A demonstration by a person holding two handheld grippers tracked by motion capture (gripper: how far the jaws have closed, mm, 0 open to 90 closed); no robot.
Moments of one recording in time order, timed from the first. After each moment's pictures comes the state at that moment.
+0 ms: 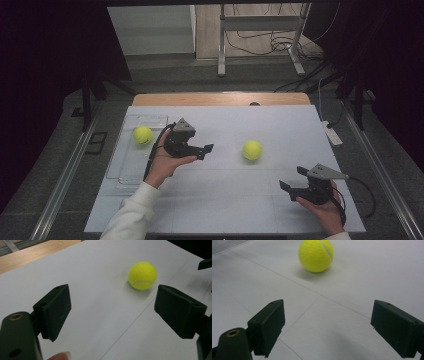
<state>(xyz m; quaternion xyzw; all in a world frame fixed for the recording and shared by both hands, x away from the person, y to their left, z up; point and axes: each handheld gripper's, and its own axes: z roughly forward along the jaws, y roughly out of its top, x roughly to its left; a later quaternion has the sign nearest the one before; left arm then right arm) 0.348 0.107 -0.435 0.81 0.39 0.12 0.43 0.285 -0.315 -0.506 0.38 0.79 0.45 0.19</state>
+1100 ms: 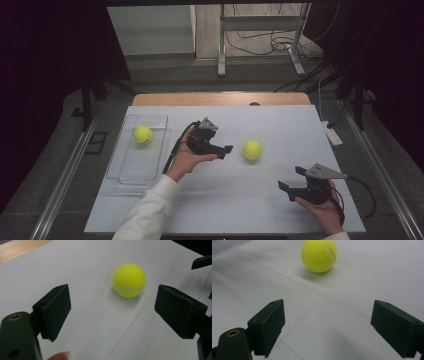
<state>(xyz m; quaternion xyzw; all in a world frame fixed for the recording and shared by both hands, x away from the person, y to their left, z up) 0.371 0.050 -0.447 0.83 0.36 0.09 0.42 0.285 -0.311 -0.506 0.37 0.79 0.45 0.19</state>
